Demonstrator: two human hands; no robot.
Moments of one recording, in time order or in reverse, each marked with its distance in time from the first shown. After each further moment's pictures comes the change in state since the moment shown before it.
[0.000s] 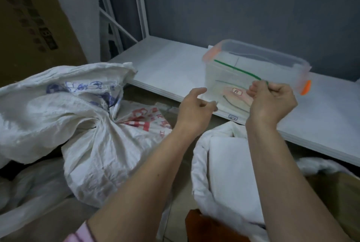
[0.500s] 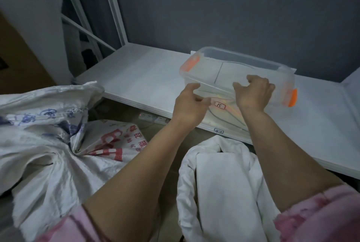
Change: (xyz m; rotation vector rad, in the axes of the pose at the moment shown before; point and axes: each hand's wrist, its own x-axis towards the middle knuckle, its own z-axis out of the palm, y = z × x) left_hand 0.095 0.019 0.049 0.138 -0.072 0.007; right_hand 0.126 0.049 0.033 -1.102 -0.209 -0.182
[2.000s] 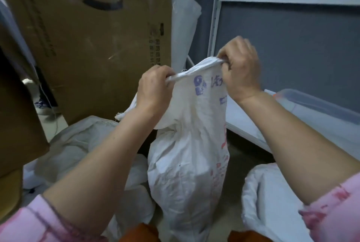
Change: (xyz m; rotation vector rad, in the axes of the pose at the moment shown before) left_hand -0.217 -0.004 -0.331 0.613 0.853 0.364; right_hand -0.263 -0.264 -0.080 0.414 0.204 -1.304
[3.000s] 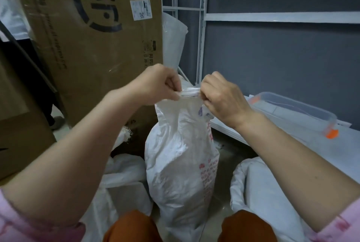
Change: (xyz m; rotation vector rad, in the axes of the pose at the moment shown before) left_hand -0.023 0.083 -0.100 -0.102 -0.590 0.099; right_hand -0.042 -0.046 -0.104 -0.106 -0.333 -0.357
